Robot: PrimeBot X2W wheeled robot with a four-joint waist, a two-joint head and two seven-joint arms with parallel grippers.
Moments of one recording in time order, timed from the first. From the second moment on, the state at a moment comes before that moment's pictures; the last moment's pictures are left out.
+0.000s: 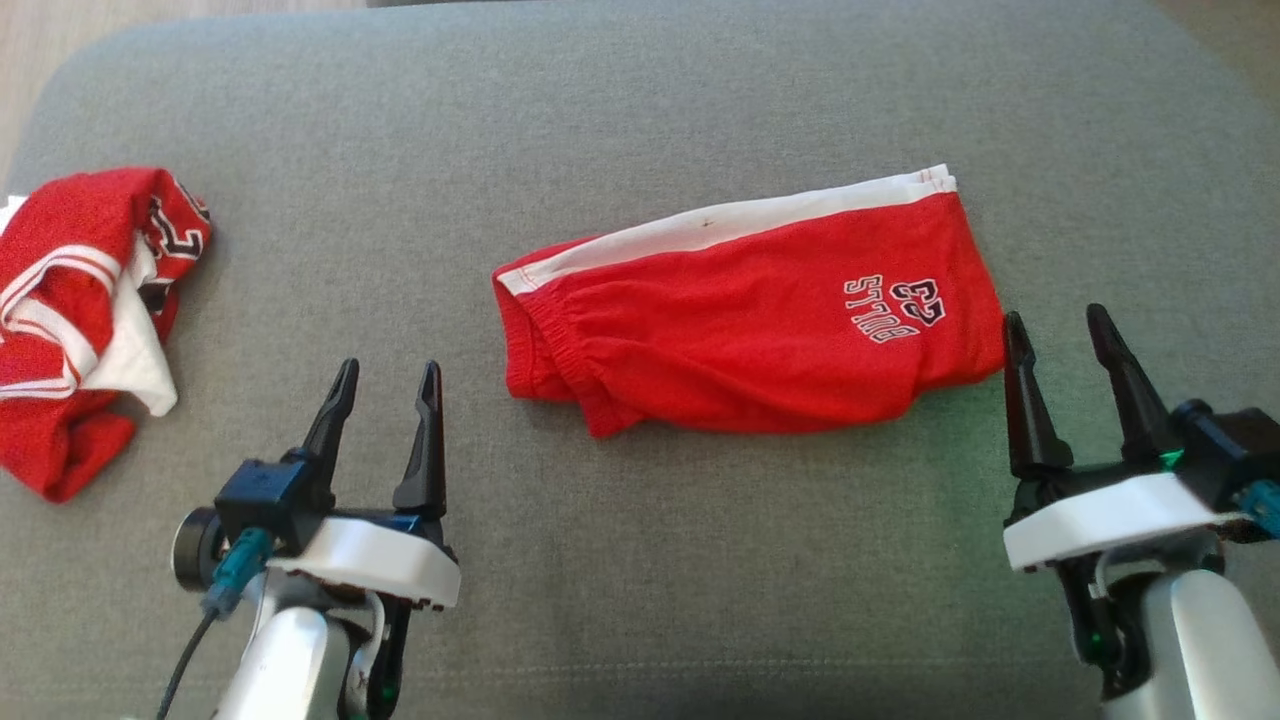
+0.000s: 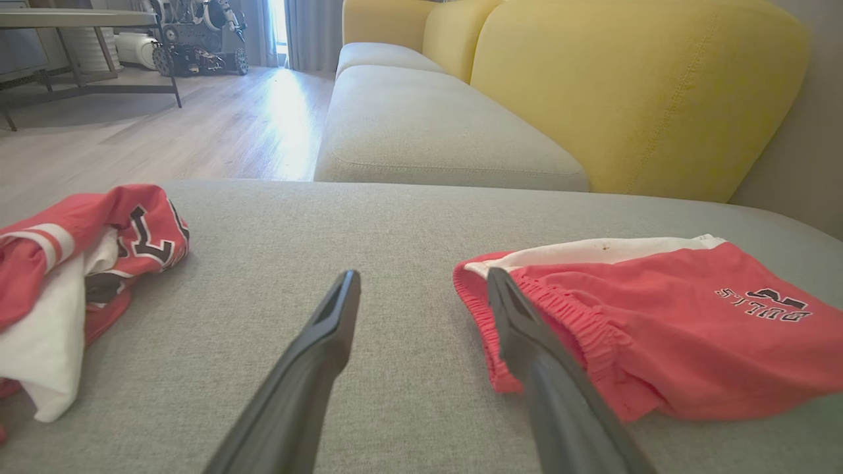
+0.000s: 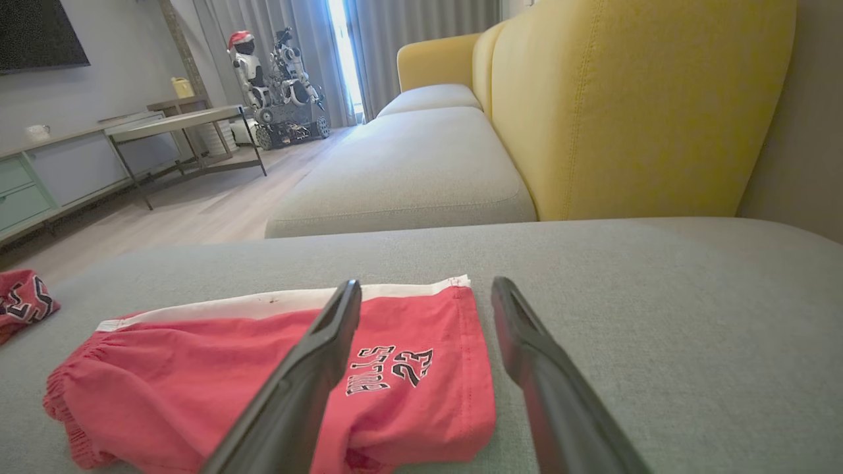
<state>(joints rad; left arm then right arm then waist) -0.11 0.13 -0.27 0.16 -0.25 0.08 -0.25 -0.07 -0.08 0.02 0.02 0.18 0.13 -0.04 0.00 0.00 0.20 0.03</state>
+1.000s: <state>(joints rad) -0.20 0.07 -0.27 0.16 -0.20 0.02 -0.25 -0.25 -0.08 -0.02 0.42 0.30 0.13 0.13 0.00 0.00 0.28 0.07</state>
